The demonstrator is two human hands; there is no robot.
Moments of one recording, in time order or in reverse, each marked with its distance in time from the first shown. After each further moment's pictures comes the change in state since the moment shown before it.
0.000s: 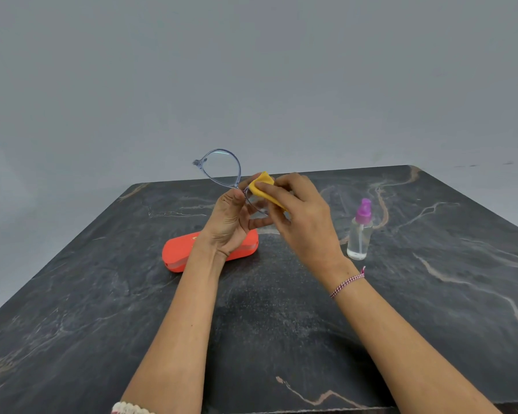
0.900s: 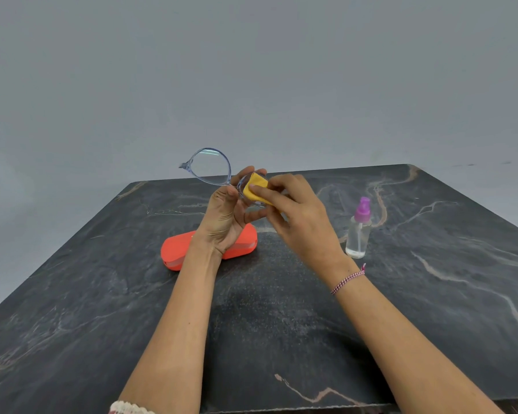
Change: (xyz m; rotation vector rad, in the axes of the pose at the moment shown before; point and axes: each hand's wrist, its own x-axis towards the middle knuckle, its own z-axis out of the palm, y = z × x) left_hand -0.002 0.006 0.004 -0.064 -0.007 0.100; right_hand 0.001 0.002 -0.001 0.048 -0.063 -0.074
